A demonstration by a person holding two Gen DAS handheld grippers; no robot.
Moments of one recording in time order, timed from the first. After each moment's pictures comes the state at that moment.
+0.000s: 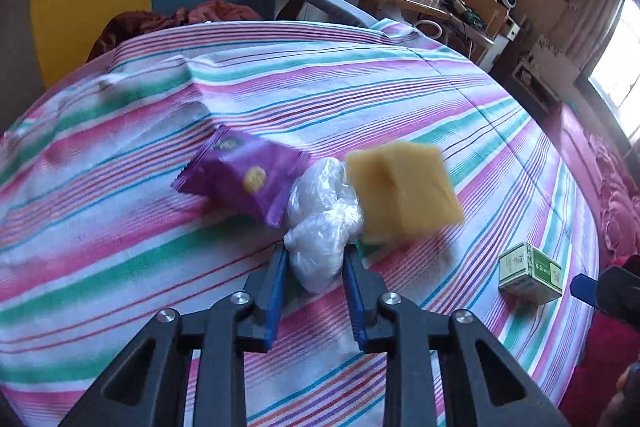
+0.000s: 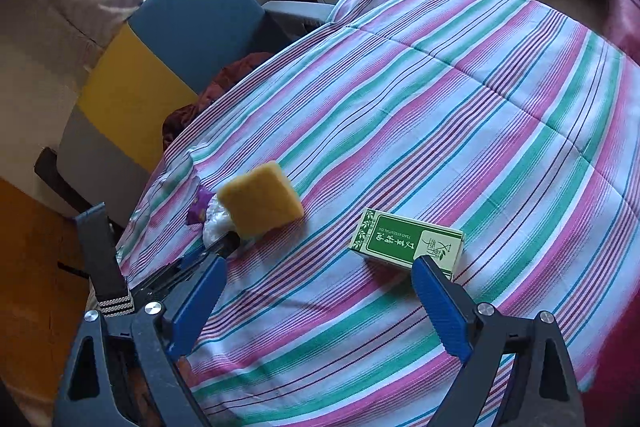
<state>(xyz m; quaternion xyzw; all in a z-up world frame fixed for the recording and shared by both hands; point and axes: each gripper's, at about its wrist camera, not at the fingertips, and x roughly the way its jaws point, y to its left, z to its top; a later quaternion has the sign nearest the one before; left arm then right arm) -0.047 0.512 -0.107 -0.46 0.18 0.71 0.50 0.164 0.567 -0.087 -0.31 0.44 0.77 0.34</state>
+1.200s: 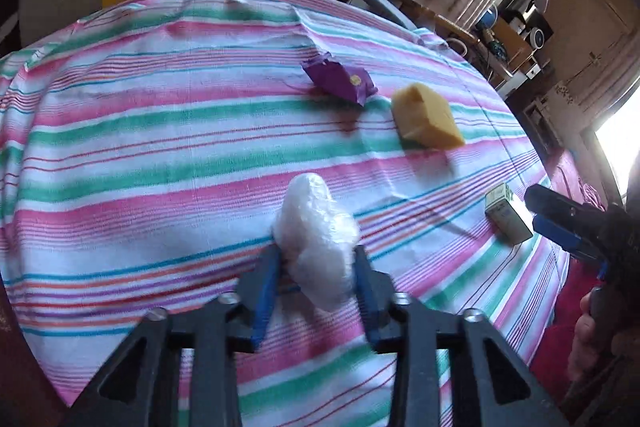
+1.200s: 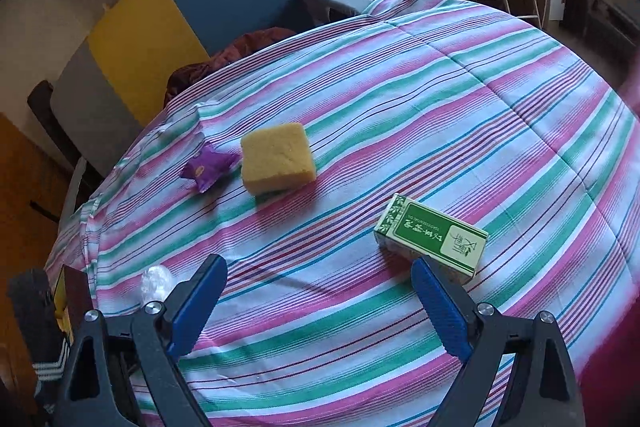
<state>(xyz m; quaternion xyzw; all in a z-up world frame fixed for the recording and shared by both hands) -0.044 0.388 -0.103 -0.51 0.11 0.71 0.46 0.134 0.543 -0.088 -0.37 0.35 0.79 0.34</state>
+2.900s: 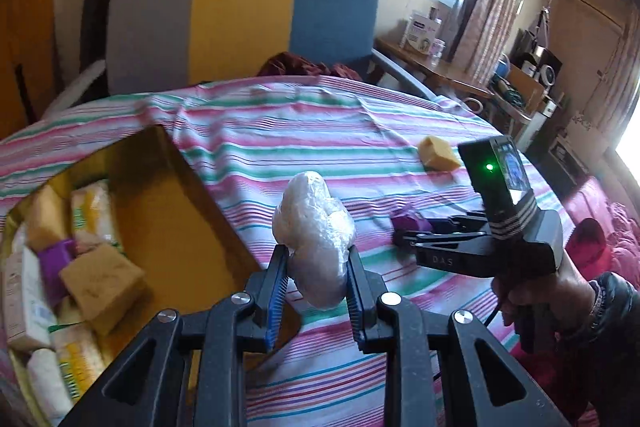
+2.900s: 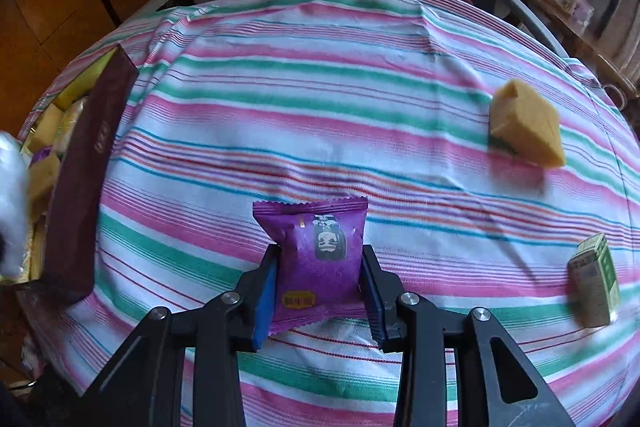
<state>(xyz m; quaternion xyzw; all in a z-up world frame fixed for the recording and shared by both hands) -0.001 0.204 -0.016 -0.39 0.09 0.82 0.40 0.036 0.413 -0.131 -0.51 0.13 0.84 0.15</state>
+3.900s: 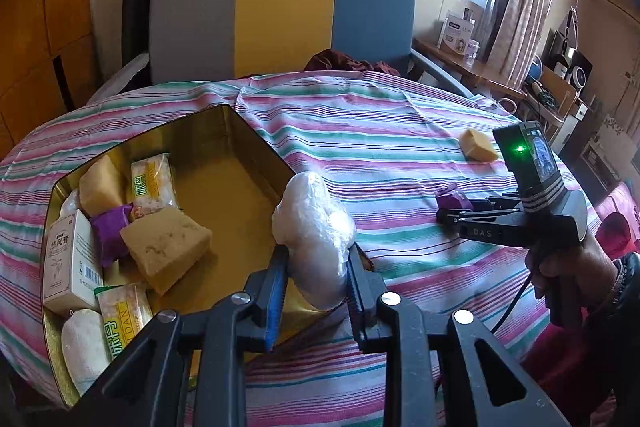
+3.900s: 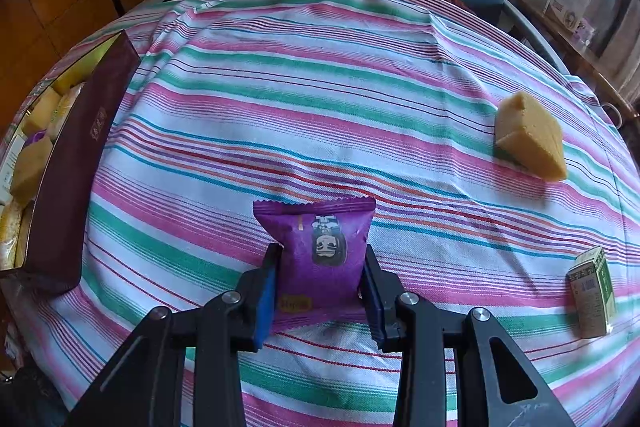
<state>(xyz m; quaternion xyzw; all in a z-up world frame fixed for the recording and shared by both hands) 0.005 0.161 -0.025 -0.39 0.10 0.85 0.35 0.029 0.408 -0.137 -0.51 0.09 0.84 0.15</state>
